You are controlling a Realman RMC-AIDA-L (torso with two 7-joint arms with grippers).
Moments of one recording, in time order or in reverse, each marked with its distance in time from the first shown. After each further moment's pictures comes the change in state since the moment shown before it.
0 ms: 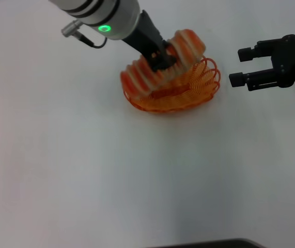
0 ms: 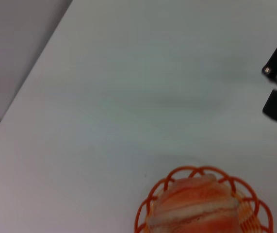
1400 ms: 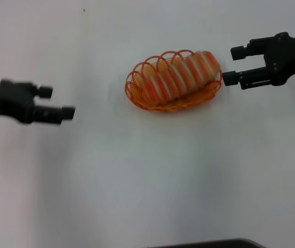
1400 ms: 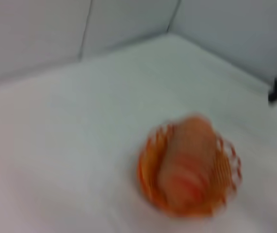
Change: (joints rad) left arm 0.513 0.057 -0.642 0.084 -0.311 0.393 0.322; right arm 0.019 0.009 -0.008 0.007 0.000 0.005 0.004
